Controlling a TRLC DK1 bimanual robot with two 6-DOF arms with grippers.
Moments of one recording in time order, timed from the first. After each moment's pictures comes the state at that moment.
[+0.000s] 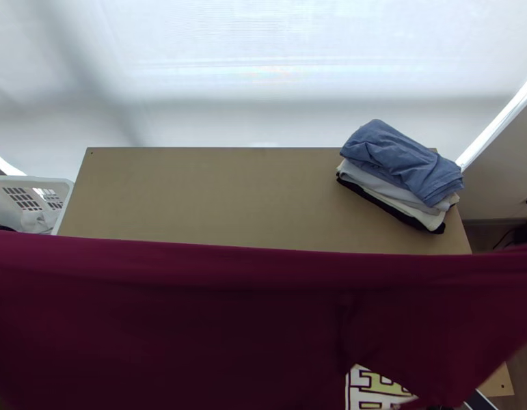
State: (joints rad) left arm 0.08 0.66 1.83 -0.87 -0.08 -0.39; right arm 0.25 0.80 2.06 -1.01 -0.18 0.37
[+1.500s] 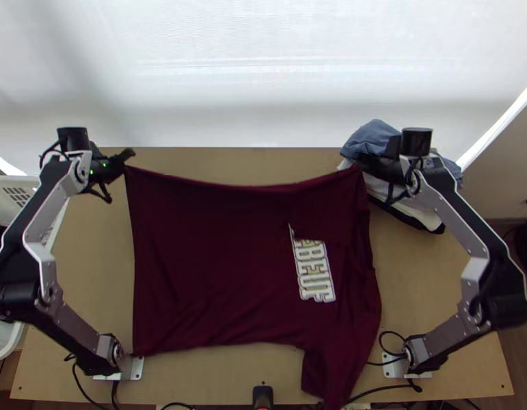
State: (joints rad) left arm 0.18 1.83 1.55 -0.49 0.15 -0.49; right arm 0.11 1.73 1.42 -0.32 -0.25 0.48
